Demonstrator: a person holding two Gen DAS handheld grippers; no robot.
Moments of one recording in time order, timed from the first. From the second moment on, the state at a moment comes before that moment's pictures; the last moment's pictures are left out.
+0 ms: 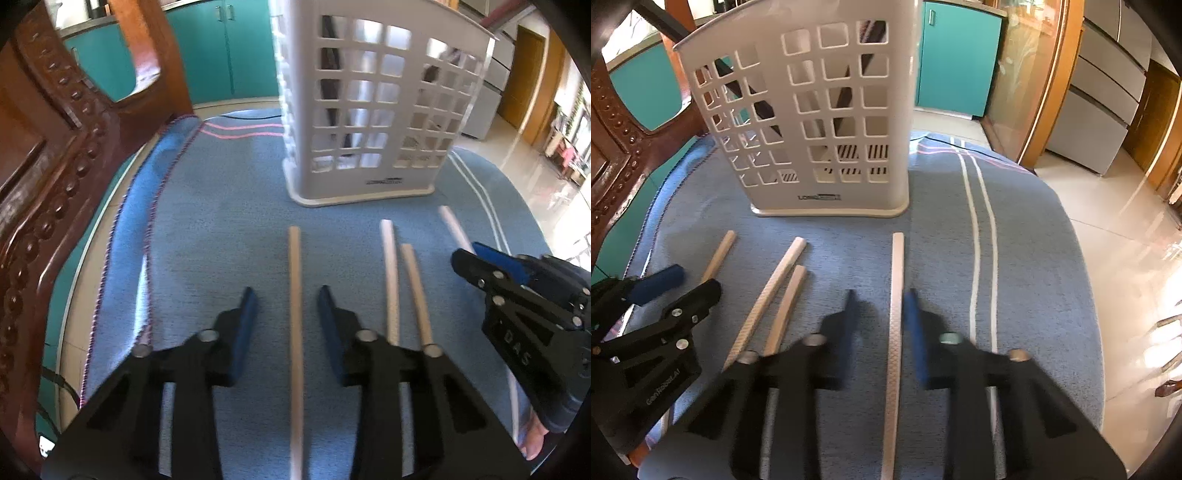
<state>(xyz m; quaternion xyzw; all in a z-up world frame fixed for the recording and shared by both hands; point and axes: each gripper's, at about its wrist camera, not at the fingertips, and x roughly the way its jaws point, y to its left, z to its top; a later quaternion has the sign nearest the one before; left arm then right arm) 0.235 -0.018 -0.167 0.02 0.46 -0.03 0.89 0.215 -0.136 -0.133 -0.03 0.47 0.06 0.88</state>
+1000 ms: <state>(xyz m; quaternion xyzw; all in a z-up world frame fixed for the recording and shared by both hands) 0.146 0.025 0.109 -0.12 0.08 -0.15 0.98 0.159 -0.220 0.127 0.17 0.11 0.22 0.95</state>
